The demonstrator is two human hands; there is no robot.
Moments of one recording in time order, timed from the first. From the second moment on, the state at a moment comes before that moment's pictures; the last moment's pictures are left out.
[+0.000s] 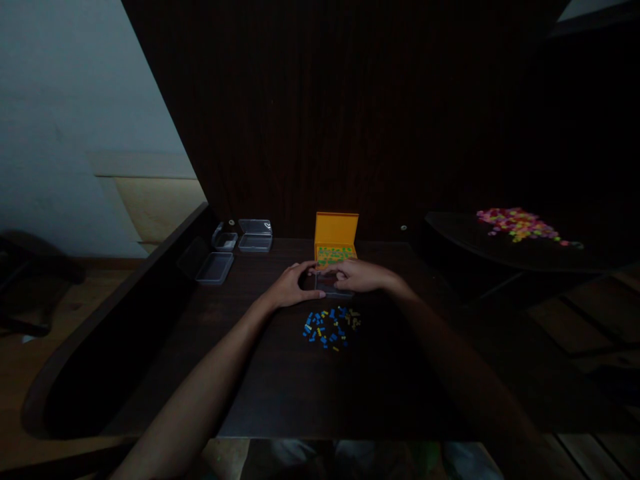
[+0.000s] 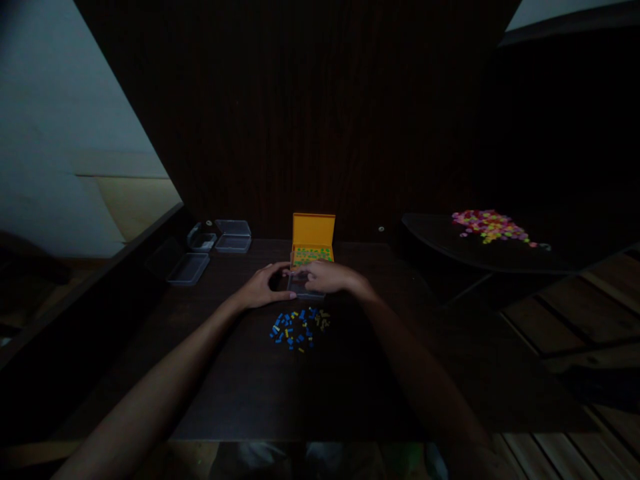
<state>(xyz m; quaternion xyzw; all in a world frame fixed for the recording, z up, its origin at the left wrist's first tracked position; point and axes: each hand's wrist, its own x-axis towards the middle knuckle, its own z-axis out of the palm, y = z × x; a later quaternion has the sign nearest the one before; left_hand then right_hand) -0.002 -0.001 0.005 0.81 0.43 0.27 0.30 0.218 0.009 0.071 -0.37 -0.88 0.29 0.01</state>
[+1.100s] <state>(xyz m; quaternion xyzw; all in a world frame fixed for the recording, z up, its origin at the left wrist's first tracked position) -0.003 0.003 -0.003 0.80 0.41 0.31 0.30 0.274 -0.060 0.026 -0.43 -0.82 0.34 0.15</state>
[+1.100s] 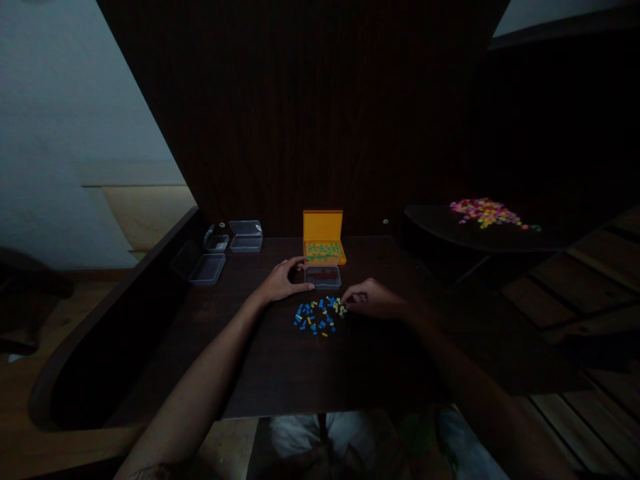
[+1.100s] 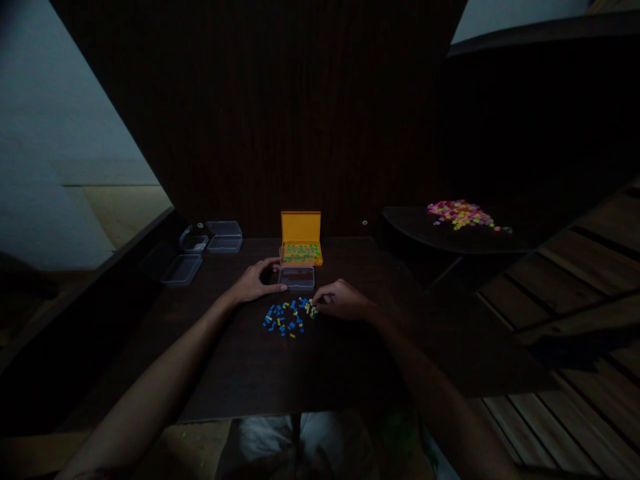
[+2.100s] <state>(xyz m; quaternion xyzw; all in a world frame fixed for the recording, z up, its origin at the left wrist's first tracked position) -0.005 0.002 -0.001 0.80 0.42 0.30 0.29 0.269 -0.074 0.029 -0.41 -0.86 0.28 0.11</state>
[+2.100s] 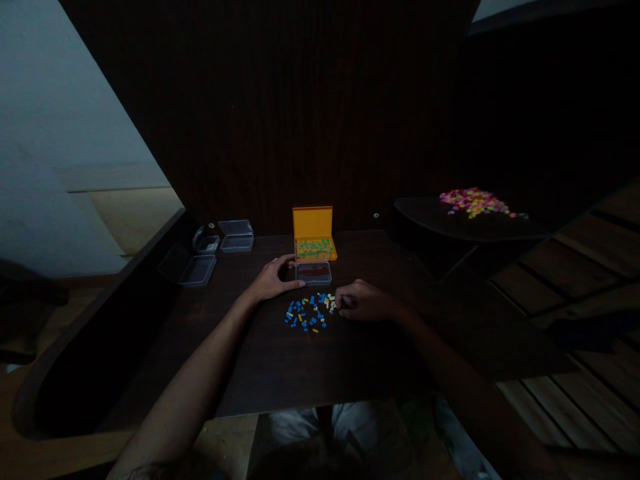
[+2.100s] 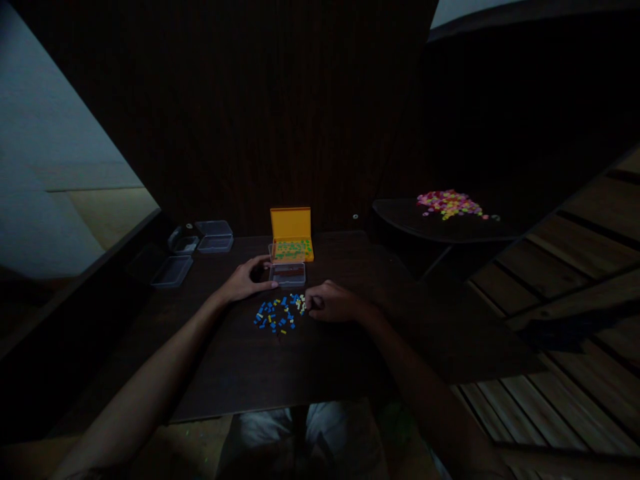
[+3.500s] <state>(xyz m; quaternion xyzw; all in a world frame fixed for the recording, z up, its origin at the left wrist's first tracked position) 0.000 0.003 -0.005 0.81 0.41 0.30 0.29 0.205 0.015 0.037 -0.39 -0.89 0.20 0.09</state>
